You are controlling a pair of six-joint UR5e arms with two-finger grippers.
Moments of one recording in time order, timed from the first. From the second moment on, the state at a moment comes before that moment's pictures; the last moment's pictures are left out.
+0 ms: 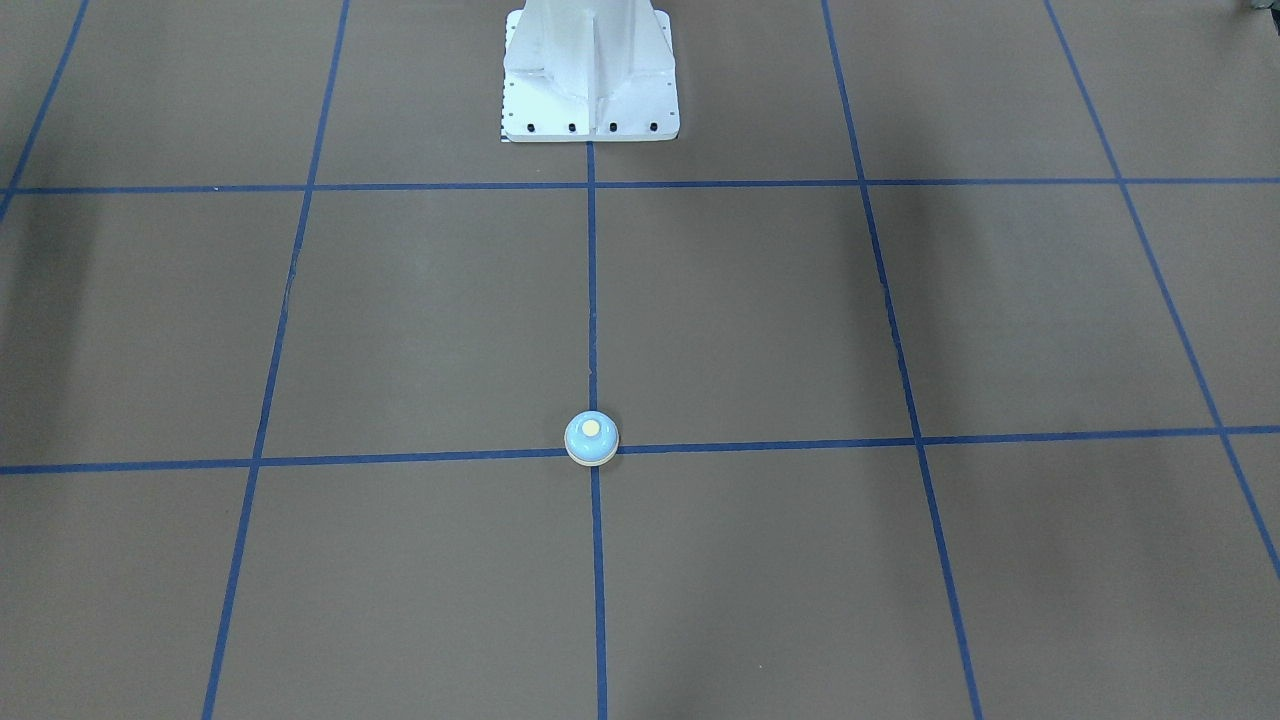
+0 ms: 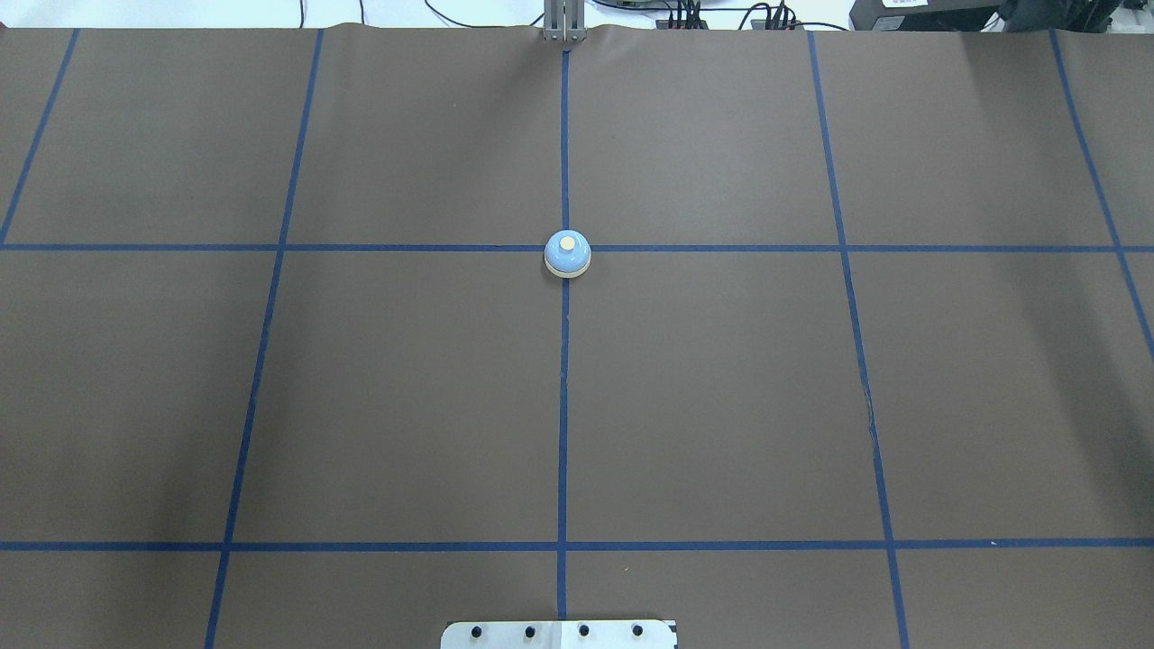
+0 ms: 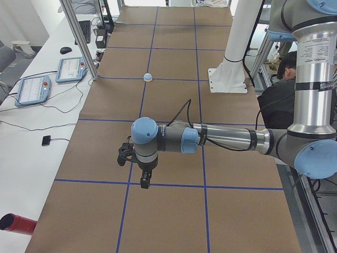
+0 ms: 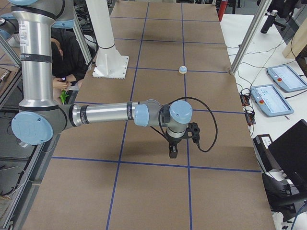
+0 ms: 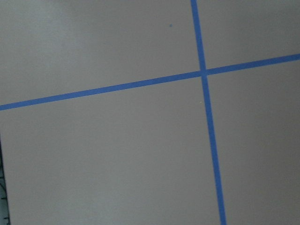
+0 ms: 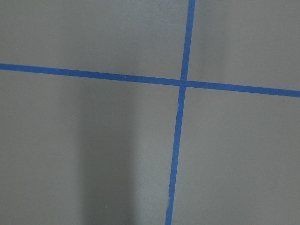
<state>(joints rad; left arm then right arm) -1.57 -1.50 -1.73 -1.56 -2.32 0.03 1.54 -1.59 1.72 -1.70 2.37 -0.07</state>
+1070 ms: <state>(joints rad) -1.55 -1.49 -1.69 -1.60 -2.33 -0.01 1.54 -1.60 1.71 -1.70 2.40 -0.07</state>
